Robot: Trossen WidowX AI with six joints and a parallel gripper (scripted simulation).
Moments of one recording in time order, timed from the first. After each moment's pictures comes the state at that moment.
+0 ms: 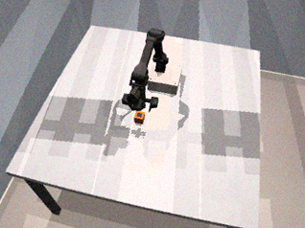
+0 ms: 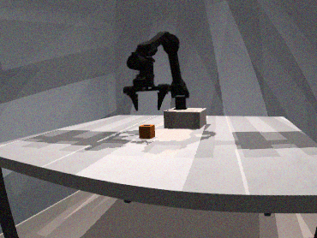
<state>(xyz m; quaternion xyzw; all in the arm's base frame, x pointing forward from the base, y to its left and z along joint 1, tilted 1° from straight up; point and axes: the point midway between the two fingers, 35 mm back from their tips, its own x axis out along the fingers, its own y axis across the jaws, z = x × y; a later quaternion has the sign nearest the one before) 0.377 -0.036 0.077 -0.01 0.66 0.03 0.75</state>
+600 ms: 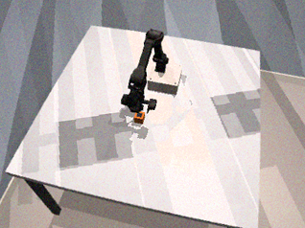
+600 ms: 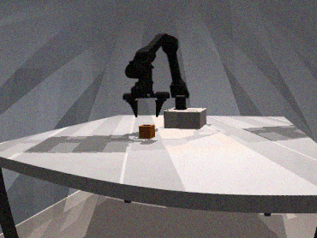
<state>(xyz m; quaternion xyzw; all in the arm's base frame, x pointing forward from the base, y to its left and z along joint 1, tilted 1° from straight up) 0.363 -0.048 0.048 0.01 0.68 0.00 0.73</state>
